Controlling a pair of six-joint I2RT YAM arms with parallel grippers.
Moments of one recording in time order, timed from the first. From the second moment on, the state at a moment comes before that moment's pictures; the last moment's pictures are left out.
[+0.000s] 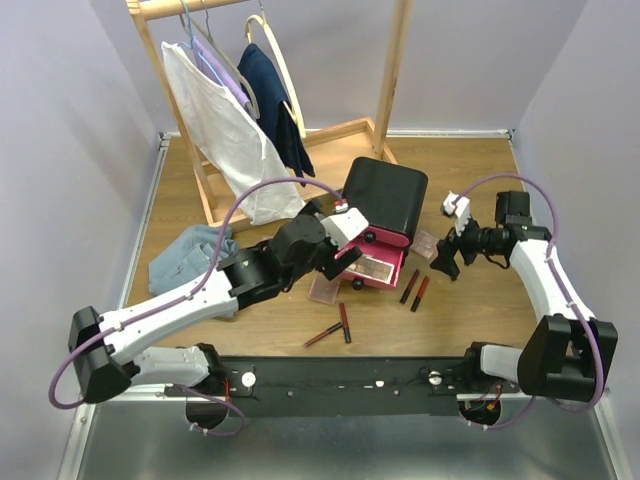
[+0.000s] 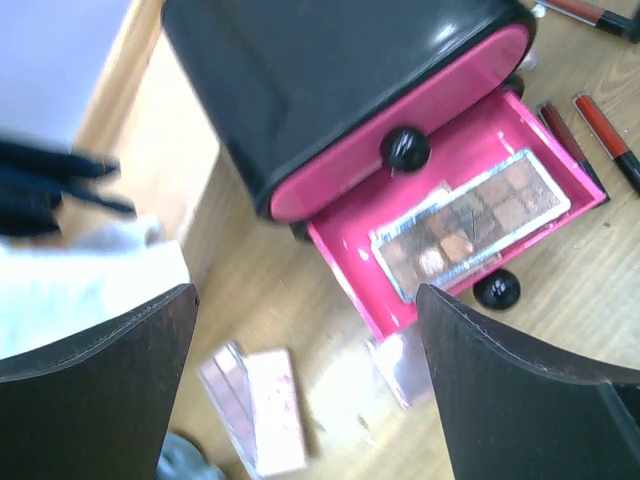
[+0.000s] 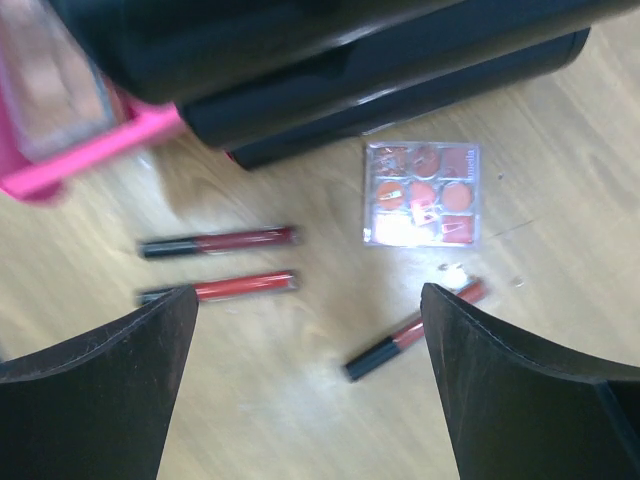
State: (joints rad) left arm -1.04 1.20 1.09 -0.33 -0.32 0.23; right arm -0.13 1.25 0.90 -0.74 -0.76 -0.84
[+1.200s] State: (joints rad) left arm -1.04 0.73 0.74 -0.41 -0.56 -0.26; right arm -0.04 1.61 0.82 -0.31 -0.54 -0.84
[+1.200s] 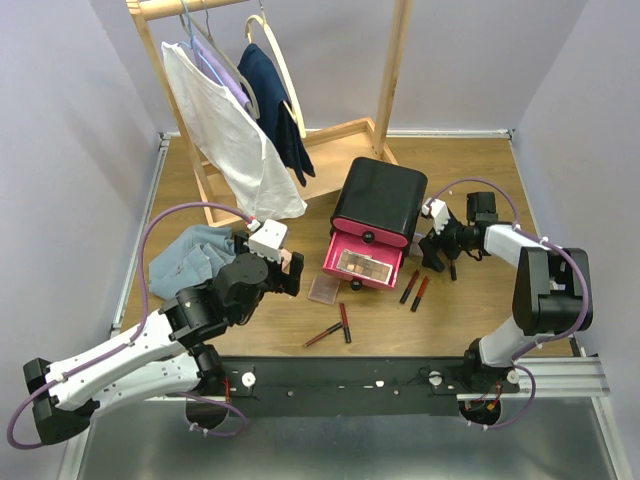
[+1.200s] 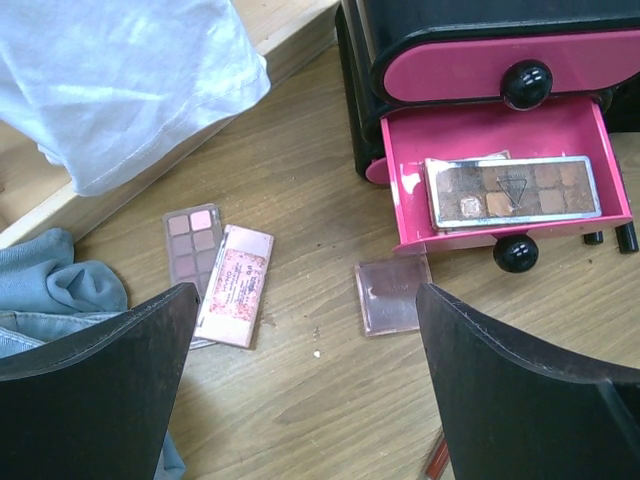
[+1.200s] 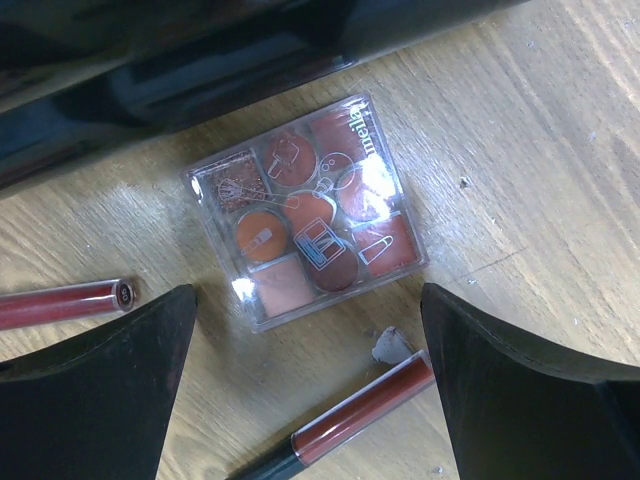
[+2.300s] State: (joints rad) left arm -1.04 0.65 0.71 -0.46 -0.58 -0.32; right arm -0.04 1.76 1.01 -0.47 -0.66 -1.26
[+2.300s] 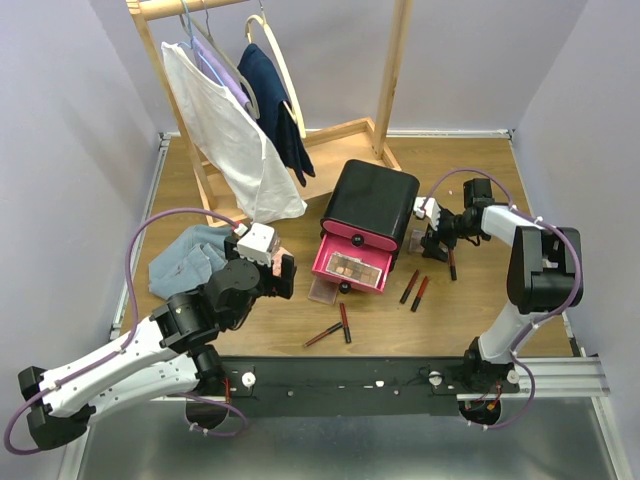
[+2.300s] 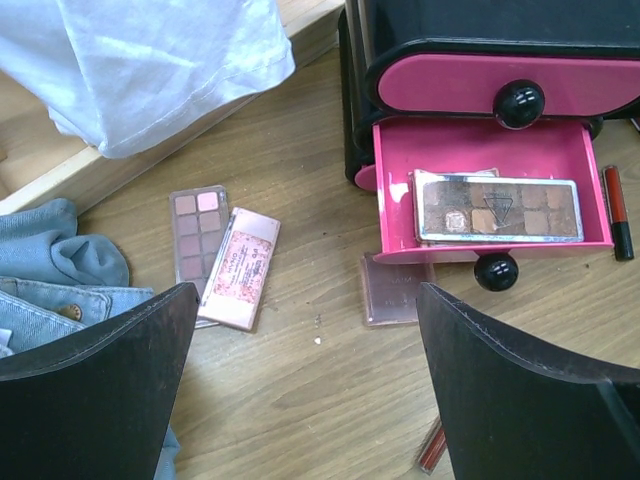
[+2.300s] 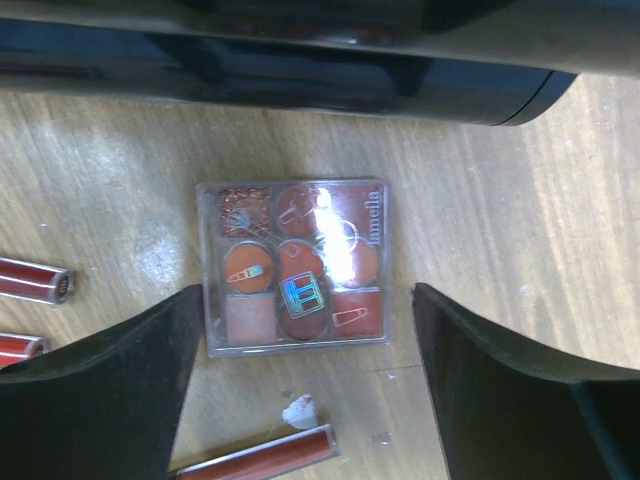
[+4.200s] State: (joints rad) left arm -1.04 0.61 0.65 -0.41 -0.59 -0.35; right arm -0.01 0.98 0.90 -0.95 -0.78 -0.96
